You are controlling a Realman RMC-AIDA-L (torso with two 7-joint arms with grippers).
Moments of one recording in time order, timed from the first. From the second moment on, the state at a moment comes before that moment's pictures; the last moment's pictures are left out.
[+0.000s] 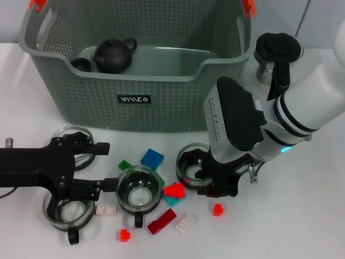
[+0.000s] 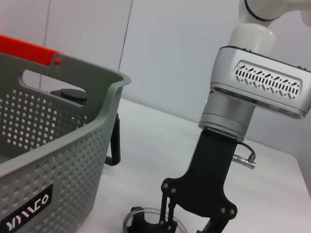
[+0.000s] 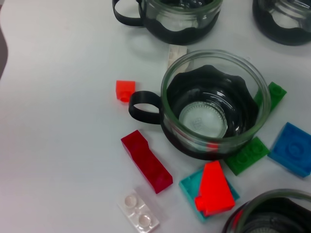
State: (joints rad) left arm -0.40 -2.04 -2.51 -0.83 -1.06 1.85 -1.37; right arm 0.83 2.11 -1.64 -0.89 -2.31 -1.28 1.80
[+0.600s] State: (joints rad) left arm -0.40 -2.04 -2.51 -0.83 -1.06 1.85 -1.37; right arm 0.83 2.10 -1.63 -0.90 -2.31 -1.29 1.81
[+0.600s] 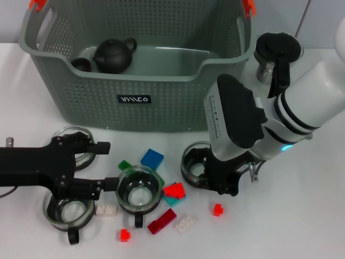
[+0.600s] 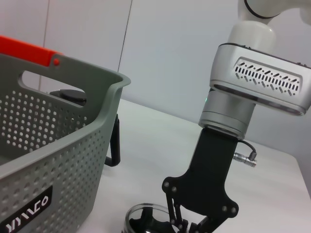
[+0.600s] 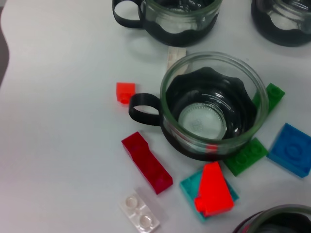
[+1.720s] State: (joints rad) left arm -0.40 -2.05 -2.59 -0.83 -1.07 1.85 -1.35; right arm 0.92 2.09 -0.99 -1.46 -2.19 -1.55 2.17
